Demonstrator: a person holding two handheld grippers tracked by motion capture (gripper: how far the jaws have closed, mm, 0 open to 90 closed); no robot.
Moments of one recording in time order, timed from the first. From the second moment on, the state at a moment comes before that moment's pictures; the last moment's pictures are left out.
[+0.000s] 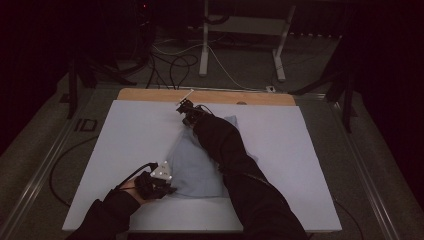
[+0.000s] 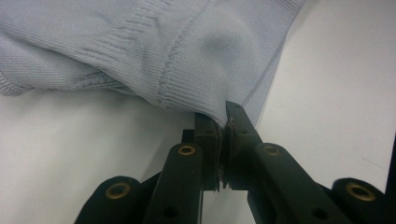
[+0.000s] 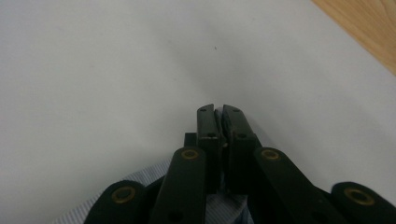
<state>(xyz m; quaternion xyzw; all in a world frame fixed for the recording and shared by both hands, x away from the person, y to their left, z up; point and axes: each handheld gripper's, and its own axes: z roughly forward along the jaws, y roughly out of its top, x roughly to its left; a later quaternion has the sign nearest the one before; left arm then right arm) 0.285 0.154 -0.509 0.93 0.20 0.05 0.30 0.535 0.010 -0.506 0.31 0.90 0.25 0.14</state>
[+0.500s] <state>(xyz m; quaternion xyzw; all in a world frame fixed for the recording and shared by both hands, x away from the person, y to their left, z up) 0.285 0.149 -0.495 0.93 0.19 0.05 0.30 0.530 -0.006 -0.480 0.30 0.90 0.28 0.14</state>
